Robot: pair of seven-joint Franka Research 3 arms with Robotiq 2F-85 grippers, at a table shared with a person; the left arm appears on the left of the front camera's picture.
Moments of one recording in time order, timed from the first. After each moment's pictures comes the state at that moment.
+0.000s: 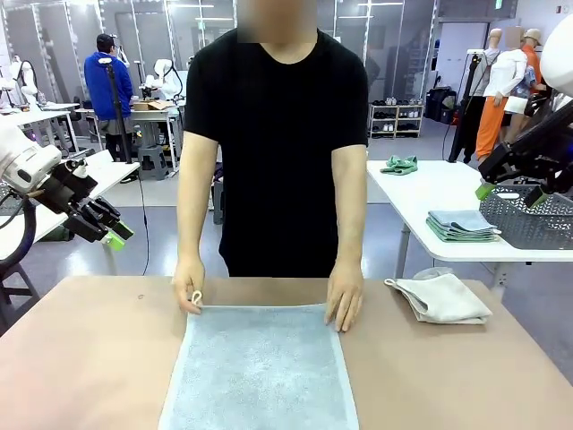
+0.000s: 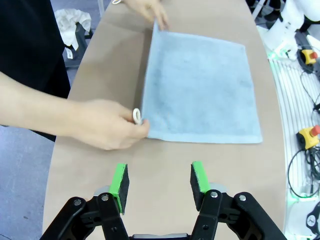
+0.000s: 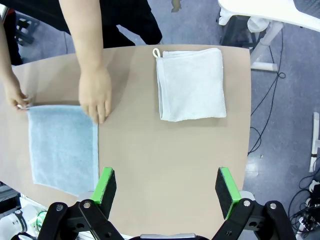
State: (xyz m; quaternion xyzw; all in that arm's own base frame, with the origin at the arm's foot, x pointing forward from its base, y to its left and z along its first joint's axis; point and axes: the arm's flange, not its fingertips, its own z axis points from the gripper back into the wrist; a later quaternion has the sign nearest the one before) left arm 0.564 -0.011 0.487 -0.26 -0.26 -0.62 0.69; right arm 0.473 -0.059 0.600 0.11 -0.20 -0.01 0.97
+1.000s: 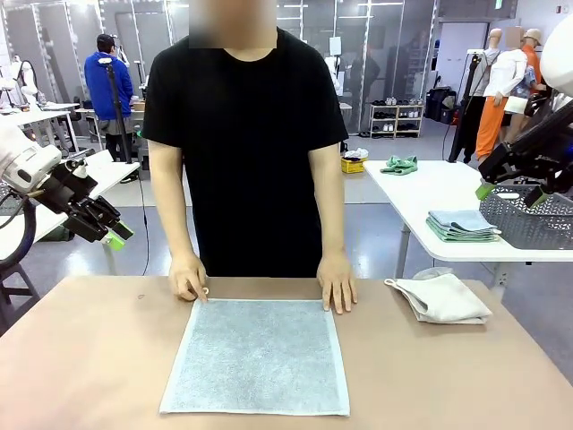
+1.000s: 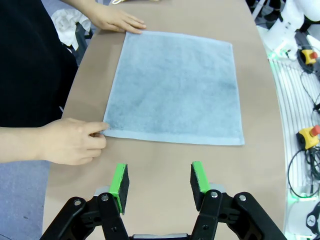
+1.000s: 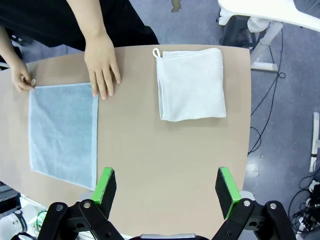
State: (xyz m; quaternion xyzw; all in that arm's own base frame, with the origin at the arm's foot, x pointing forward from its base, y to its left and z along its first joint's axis) left arm 0.564 -0.011 0.487 -0.26 -0.26 -0.62 0.69; right arm 0.473 -0.059 0.600 0.11 -0.20 -0.01 0.97
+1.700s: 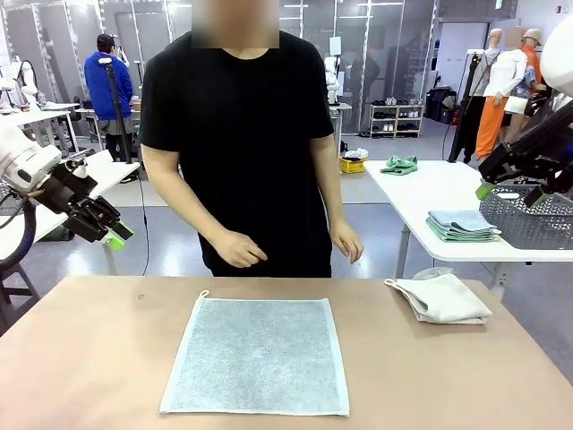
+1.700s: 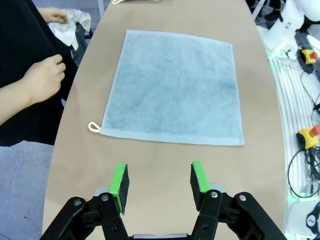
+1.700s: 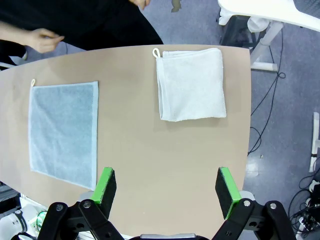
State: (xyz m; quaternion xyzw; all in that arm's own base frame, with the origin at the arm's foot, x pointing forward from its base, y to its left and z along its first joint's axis) left arm 0.564 -0.011 0.487 -0.26 -0.26 -0.62 0.69; right arm 0.473 -0.059 0.600 0.11 -0.20 -0.01 0.97
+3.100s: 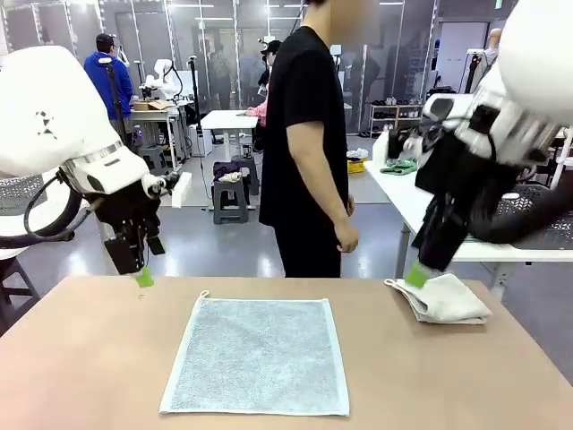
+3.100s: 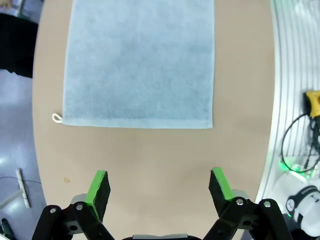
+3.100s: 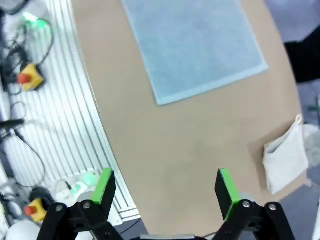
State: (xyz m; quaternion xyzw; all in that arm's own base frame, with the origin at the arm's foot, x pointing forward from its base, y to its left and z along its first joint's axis) left arm 0.425 -0.192 0.525 -0.04 -0.12 -0.70 0.71; right arm 0.295 0.156 0.585 0.07 -0.14 0.57 0.81
